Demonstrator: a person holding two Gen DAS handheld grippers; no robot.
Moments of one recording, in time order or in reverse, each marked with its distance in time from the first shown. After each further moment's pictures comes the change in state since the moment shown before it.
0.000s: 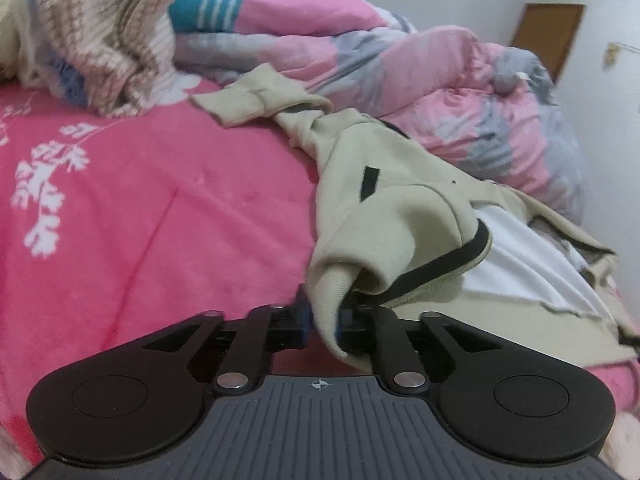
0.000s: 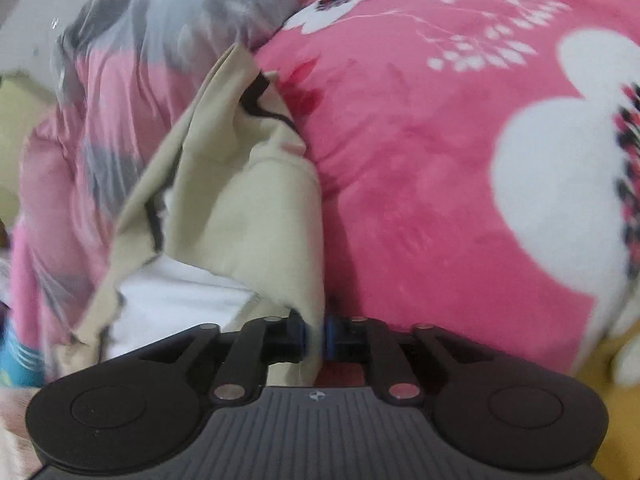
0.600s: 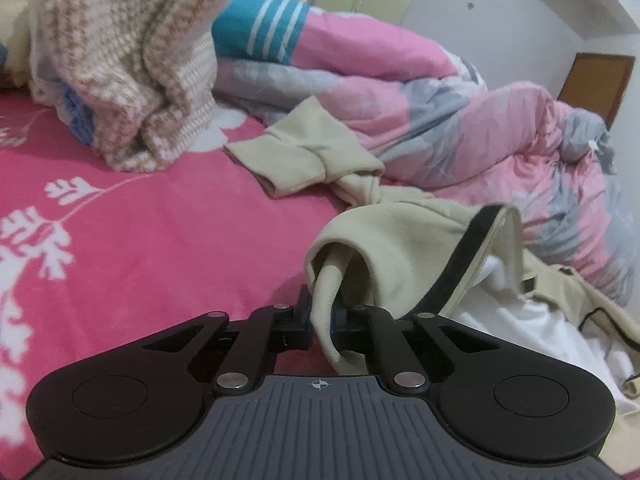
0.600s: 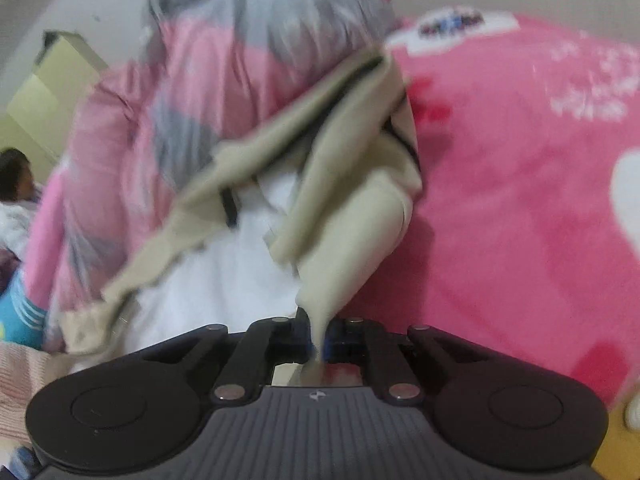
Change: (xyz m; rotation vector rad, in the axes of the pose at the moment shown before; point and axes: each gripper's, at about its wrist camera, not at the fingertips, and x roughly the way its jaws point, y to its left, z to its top) left arm 0.057 0.029 0.068 -0.141 -0.142 0.128; right arm -0.006 0.095 -0.034 -0.215 -0.119 0.049
